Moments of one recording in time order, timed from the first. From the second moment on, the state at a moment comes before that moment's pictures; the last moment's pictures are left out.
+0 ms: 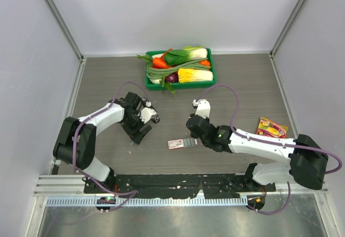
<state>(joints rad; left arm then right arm) -0.36 1.56 0.89 -0.77 0.22 0.50 1.03 1.26 0.73 -0.26 0.59 0.65</state>
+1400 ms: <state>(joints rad) -0.50 1.46 0.94 -0.81 0.12 0.41 1.02 1.20 0.71 -0.27 0.60 0.65</state>
